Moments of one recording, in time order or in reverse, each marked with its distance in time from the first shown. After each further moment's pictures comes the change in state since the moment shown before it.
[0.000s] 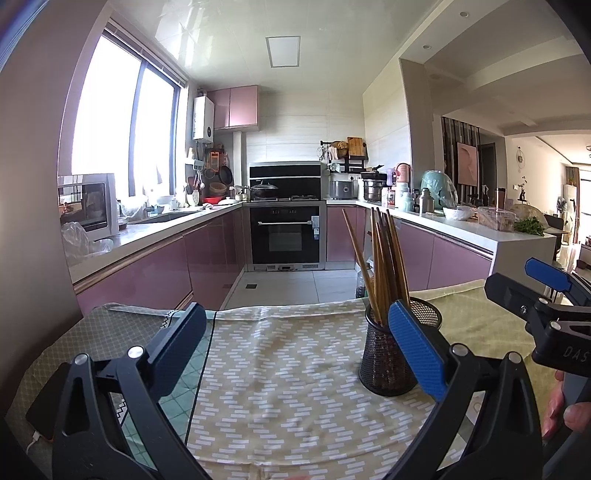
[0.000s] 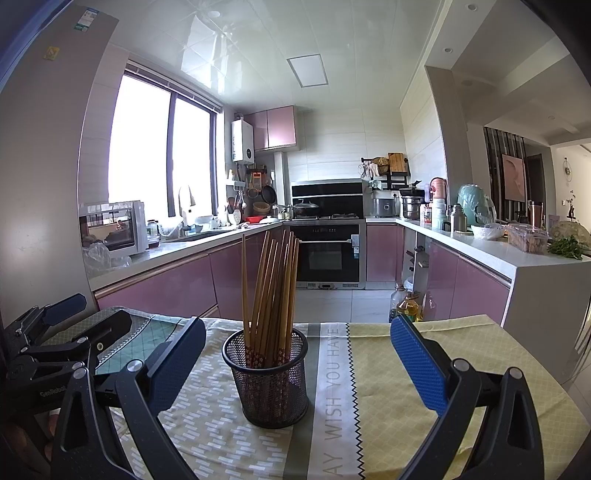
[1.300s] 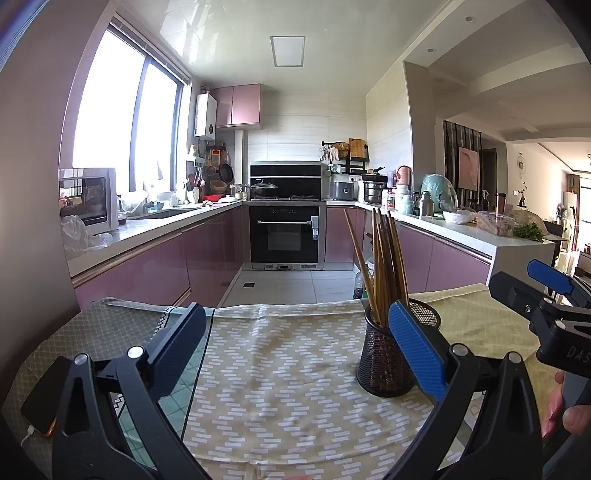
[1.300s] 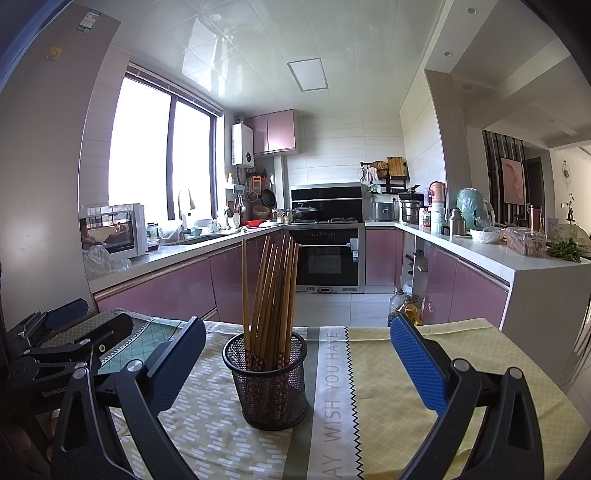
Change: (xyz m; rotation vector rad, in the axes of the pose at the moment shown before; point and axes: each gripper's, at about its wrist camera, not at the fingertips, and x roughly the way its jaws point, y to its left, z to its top) left arm 0.000 -0.001 -0.002 -0.029 -0.005 -0.003; right arm -0.003 0.000 0.000 -0.001 -0.019 -0.003
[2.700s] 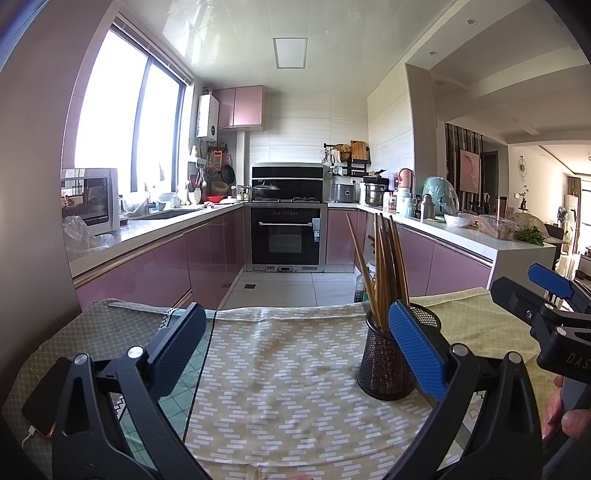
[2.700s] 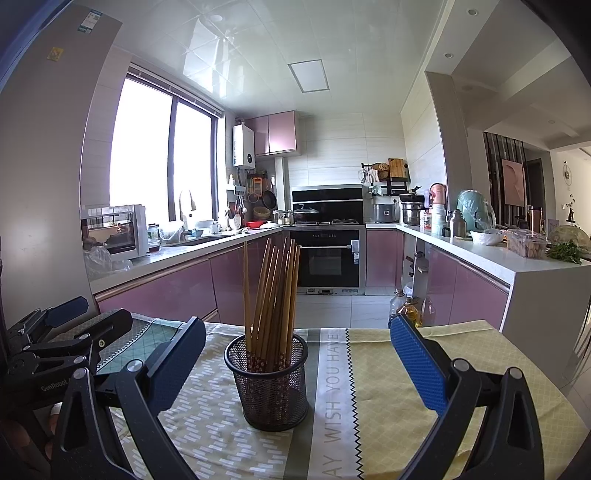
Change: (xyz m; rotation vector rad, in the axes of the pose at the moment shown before) left arm -0.001 0.001 0.007 -0.004 -0.002 0.006; right arm -0.003 0.001 0.003 -0.004 -0.004 0.004
